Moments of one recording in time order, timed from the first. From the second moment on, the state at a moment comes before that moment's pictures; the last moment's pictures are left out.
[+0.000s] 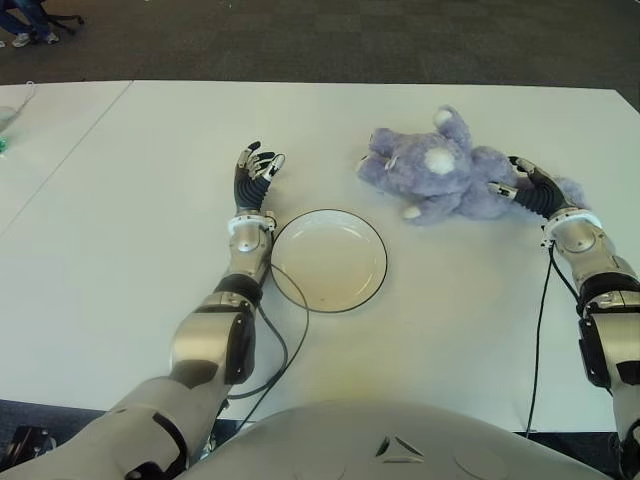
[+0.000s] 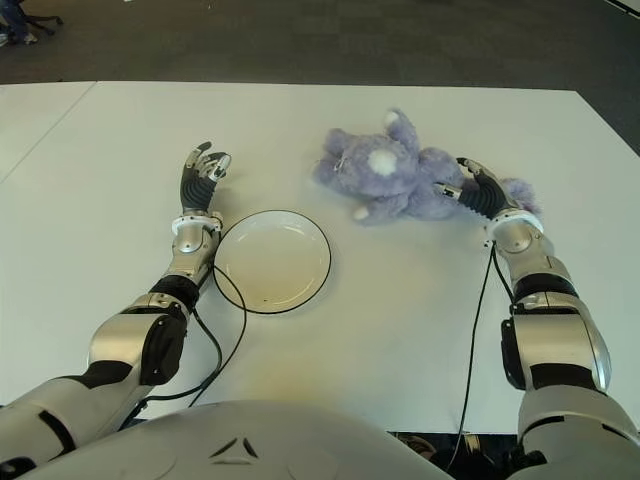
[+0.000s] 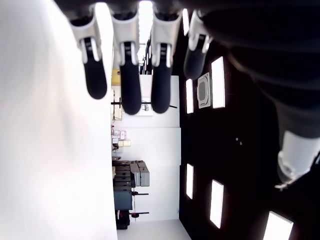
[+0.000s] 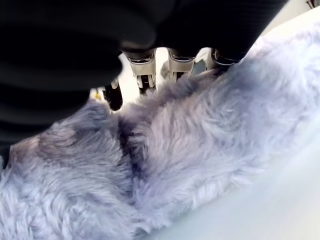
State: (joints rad) left arm -0.57 0.01 0.19 1.18 0.02 -0.63 0.18; right arm -0.63 -0.68 0.11 1.25 -0.37 -0.49 -0.01
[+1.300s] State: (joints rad) left arm -0.57 0.01 0.20 1.18 0.01 -0.63 0.18; right arm -0.68 -0.61 0.13 1.30 -0.34 -0.40 -0.19
